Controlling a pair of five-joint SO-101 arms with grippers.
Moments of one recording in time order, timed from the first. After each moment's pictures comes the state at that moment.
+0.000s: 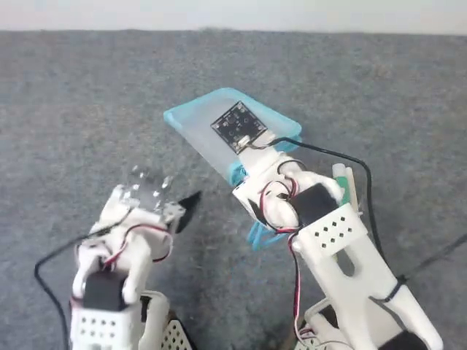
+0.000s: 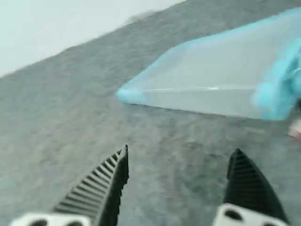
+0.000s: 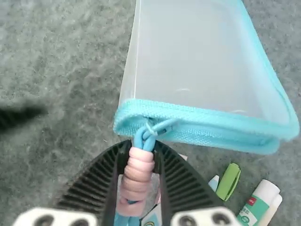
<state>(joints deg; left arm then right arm) 2.6 -81.8 69.3 61.8 -11.3 -34.5 -34.9 35.3 61.2 12.0</state>
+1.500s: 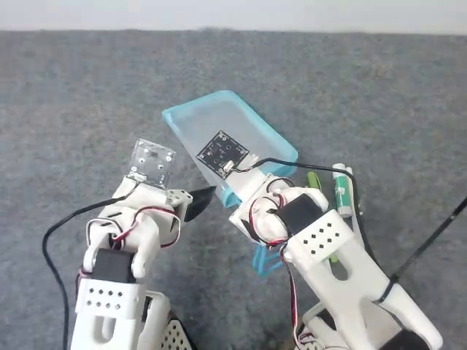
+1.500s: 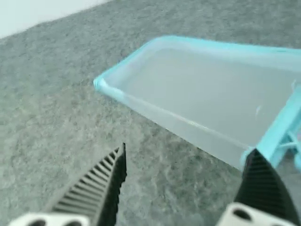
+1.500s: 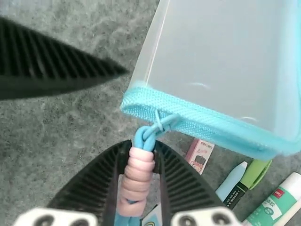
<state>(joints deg) 1.8 -72.0 71.7 52.1 -8.1 -39.3 -34.9 41.7 63.3 14.2</state>
